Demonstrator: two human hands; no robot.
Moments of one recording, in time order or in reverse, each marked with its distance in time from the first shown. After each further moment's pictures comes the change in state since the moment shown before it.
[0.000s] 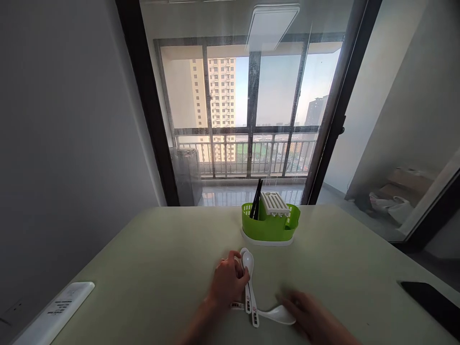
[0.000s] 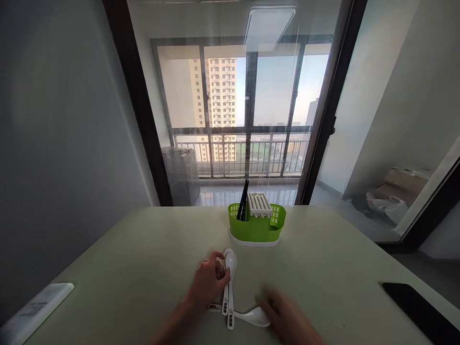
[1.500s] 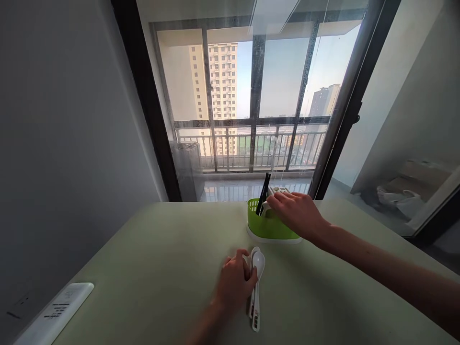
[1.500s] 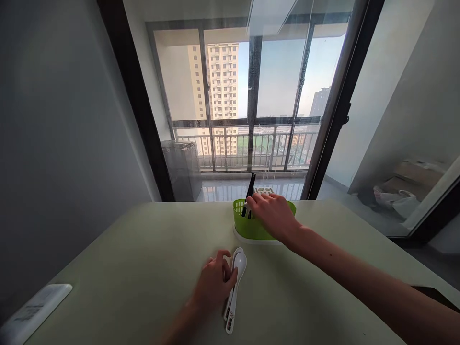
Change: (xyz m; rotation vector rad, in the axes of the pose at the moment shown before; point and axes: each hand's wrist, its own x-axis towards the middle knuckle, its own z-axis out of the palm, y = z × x) left_hand -0.001 -0.001 0.003 -0.002 -0.047 0.043; right_hand 0.059 -0.173 -0.135 -1.233 0.718 -0.716
